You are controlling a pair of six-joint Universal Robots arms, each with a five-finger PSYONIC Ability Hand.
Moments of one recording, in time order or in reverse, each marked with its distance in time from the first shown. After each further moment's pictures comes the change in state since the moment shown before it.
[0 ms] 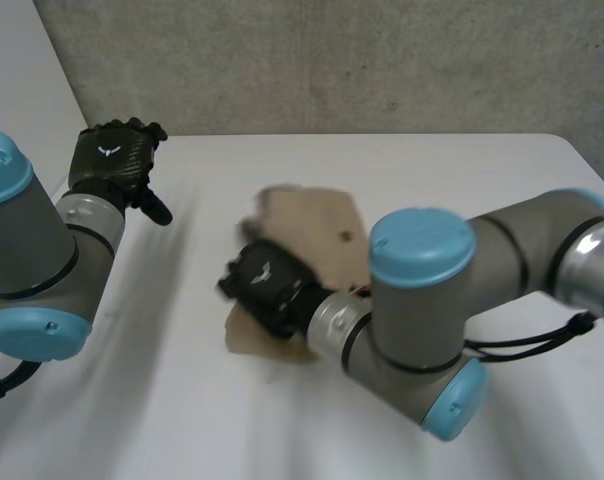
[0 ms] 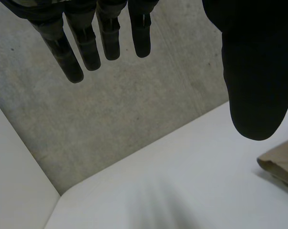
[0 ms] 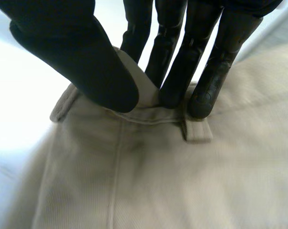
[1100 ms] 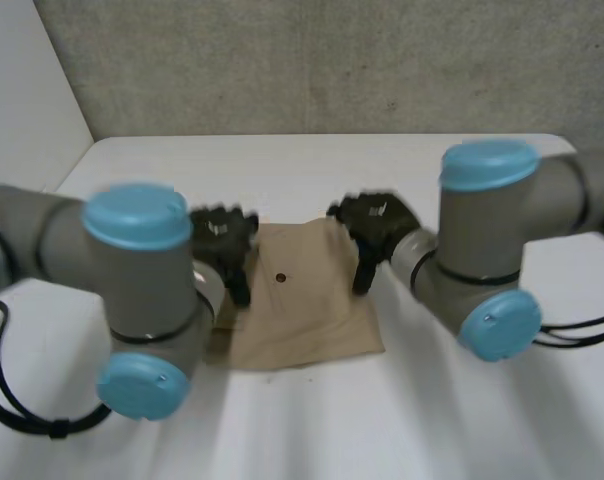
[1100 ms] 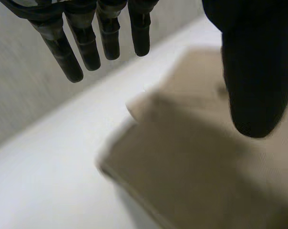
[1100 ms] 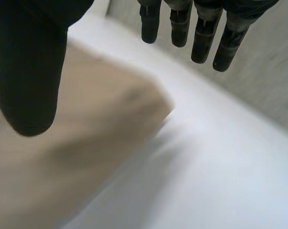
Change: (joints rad) left arm -0.286 -0.254 0.150 -0.227 -0.143 0.025; right arm -0.207 0.075 -0.176 0.212 0.280 0.309; left_hand -0.017 -0.004 0.000 -0.005 -0.008; right_hand -0.777 -0.888 -0.895 -0.891 -0.875
